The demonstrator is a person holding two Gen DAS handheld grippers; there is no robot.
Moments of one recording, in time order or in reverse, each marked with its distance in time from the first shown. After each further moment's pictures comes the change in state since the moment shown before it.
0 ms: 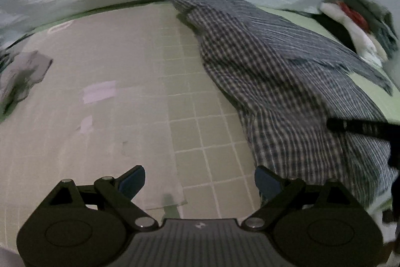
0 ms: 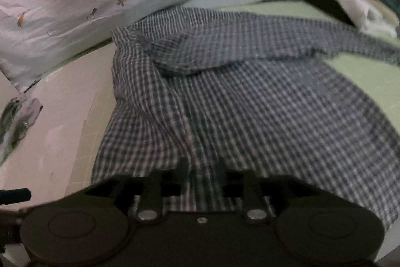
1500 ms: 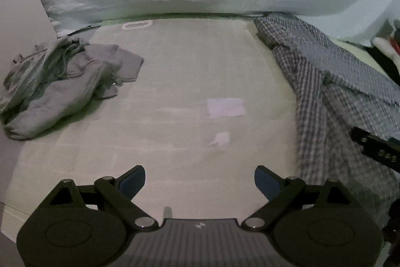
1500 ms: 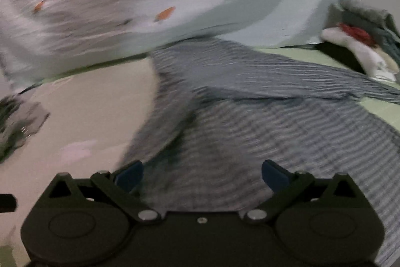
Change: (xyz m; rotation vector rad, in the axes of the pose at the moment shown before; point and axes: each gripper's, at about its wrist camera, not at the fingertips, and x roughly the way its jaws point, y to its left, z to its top) left arm -0.029 0.156 -0.008 -0.051 -0.053 0.122; right arm 0.029 0.174 -0.026 -0.117 -0.218 -0.145
